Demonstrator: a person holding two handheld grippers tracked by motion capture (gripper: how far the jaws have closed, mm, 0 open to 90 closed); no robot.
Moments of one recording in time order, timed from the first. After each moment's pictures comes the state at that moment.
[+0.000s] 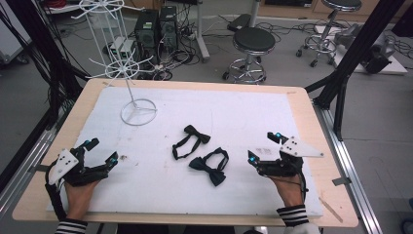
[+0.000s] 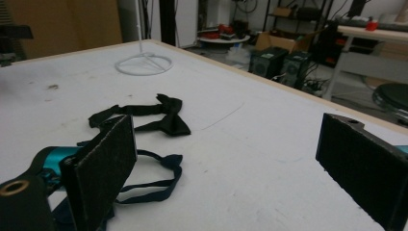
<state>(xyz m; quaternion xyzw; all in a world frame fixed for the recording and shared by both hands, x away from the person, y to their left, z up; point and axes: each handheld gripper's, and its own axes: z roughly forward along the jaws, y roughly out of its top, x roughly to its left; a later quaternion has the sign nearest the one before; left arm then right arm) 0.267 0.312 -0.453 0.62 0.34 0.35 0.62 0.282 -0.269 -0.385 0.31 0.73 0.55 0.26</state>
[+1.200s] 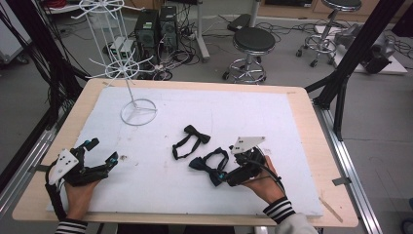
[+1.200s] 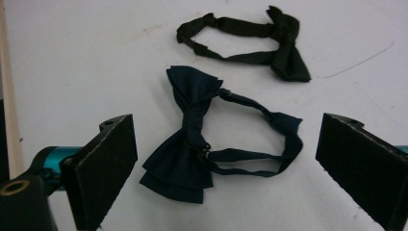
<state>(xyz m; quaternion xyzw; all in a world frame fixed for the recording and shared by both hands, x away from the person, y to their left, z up) 0.267 0.312 -0.453 0.62 0.34 0.35 0.62 0.296 -0.179 -0.387 0.23 0.88 0.39 0.12</state>
